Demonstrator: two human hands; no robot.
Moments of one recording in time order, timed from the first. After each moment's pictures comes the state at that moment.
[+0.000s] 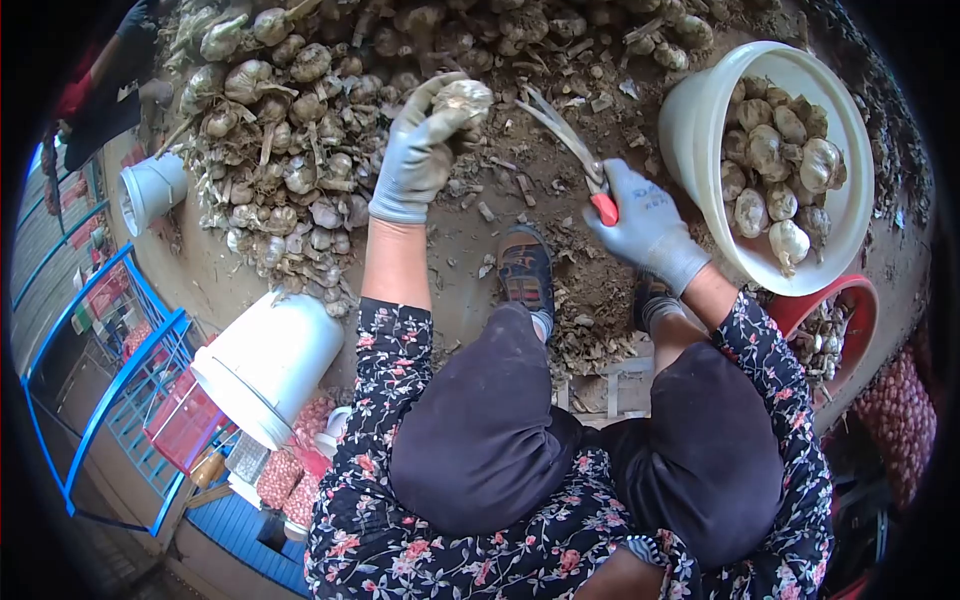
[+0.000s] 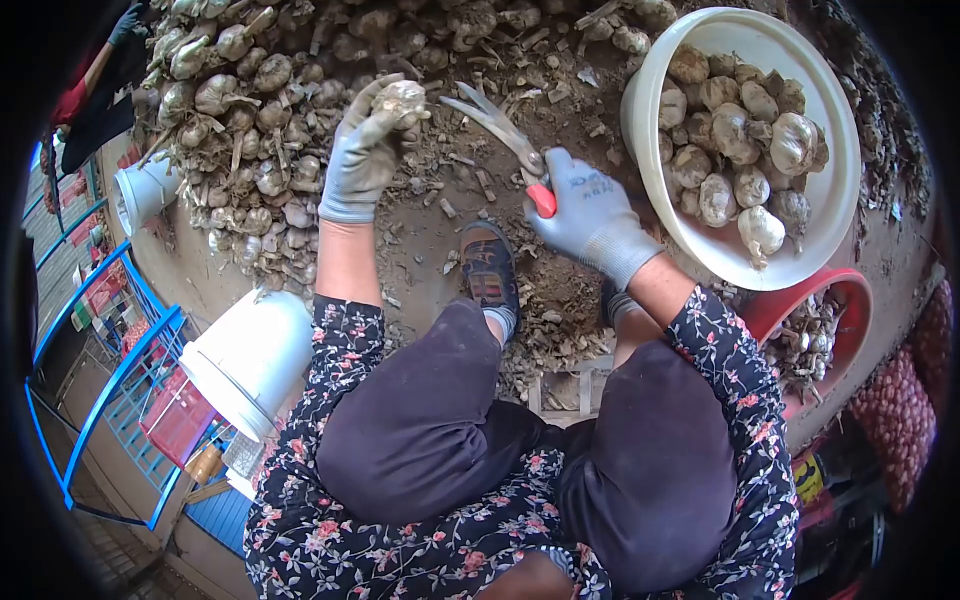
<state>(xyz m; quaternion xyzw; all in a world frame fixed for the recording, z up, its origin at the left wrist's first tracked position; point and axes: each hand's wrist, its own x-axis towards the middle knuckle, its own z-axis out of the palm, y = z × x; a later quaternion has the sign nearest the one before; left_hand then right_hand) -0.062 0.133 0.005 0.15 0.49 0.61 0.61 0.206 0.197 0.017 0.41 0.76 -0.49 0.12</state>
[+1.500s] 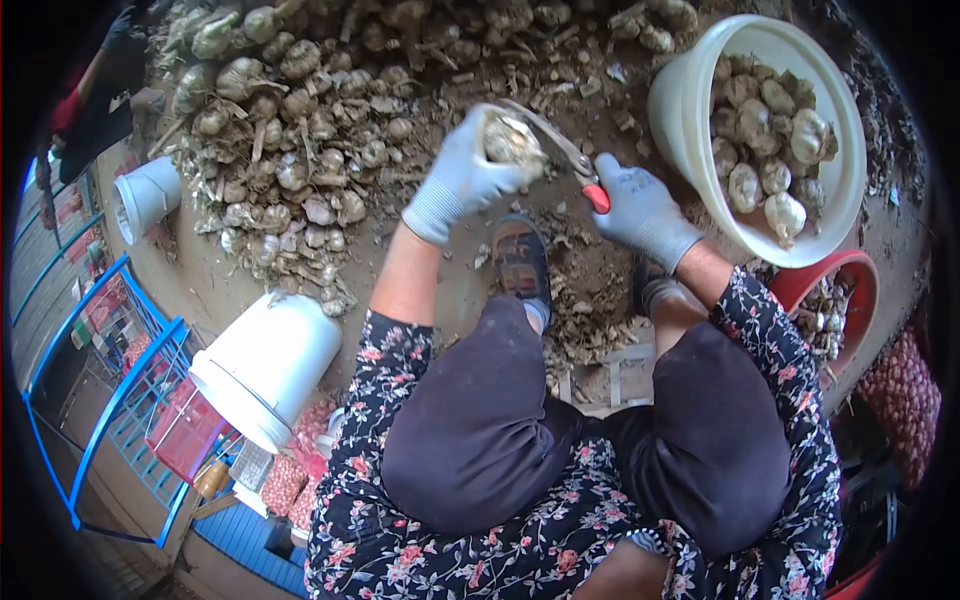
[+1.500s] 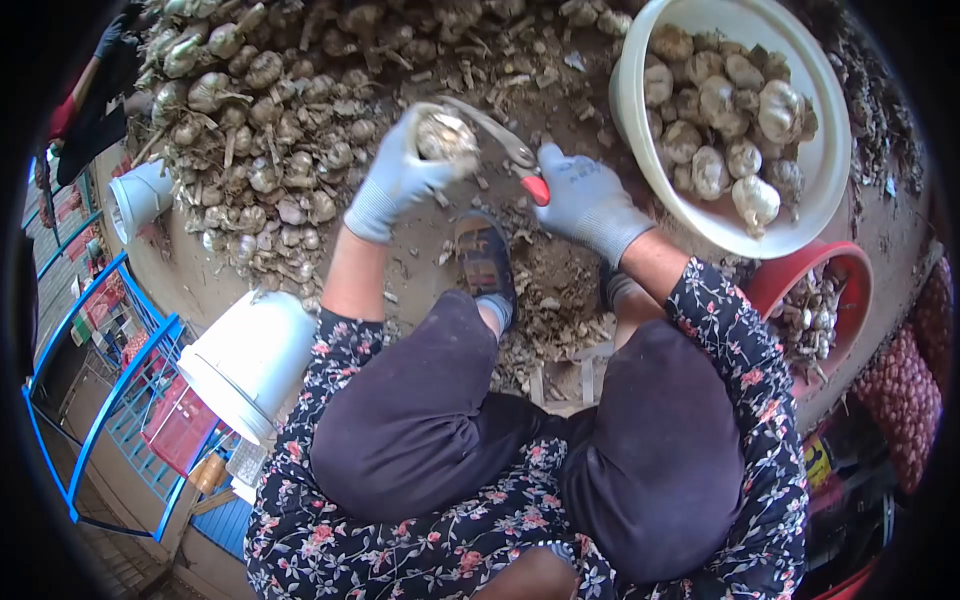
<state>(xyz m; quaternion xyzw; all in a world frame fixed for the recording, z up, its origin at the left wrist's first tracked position) -0.009 0.126 0.024 0.41 0.70 0.29 0.51 0.209 0.194 0.017 0.38 0.81 -0.40 0.21</state>
